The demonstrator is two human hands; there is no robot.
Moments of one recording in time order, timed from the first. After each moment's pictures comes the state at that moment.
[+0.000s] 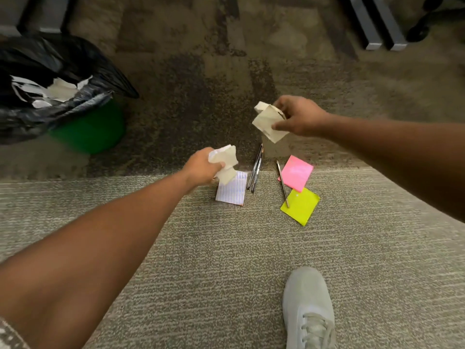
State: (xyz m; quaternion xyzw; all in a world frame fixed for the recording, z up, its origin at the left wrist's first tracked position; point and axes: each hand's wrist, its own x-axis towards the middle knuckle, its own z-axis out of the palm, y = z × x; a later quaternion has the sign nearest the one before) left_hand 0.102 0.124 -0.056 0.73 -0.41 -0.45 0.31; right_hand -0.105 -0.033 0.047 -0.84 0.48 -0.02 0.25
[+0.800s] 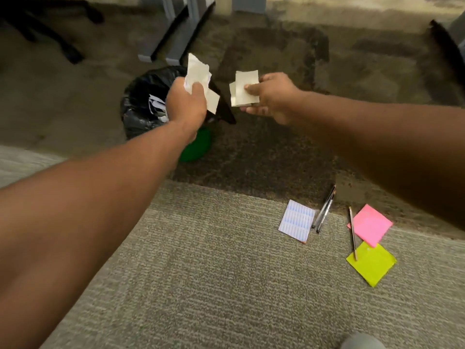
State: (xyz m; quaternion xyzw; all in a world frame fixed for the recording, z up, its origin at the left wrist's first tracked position) left_hand 0.282 0.137 0.083 0.81 -0.21 -0.10 0.54; right_hand 0.151 0.022 0.117 -0.62 0.42 -0.18 0.64
